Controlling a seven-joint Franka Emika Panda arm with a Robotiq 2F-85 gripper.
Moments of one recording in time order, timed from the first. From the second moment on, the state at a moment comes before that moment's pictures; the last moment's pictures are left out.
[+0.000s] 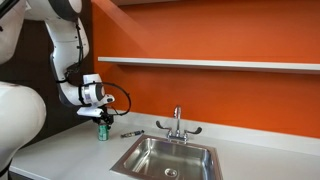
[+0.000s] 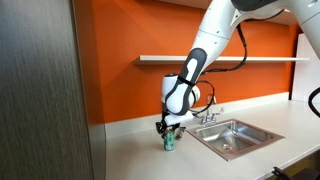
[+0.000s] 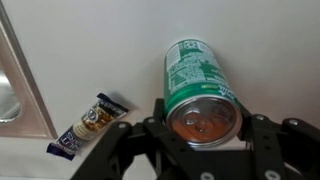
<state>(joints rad) 0.44 0.42 -0.13 -2.23 -0.25 2.88 0.45</state>
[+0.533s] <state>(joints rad) 0.44 0.42 -0.13 -2.22 -0.25 2.88 0.45</state>
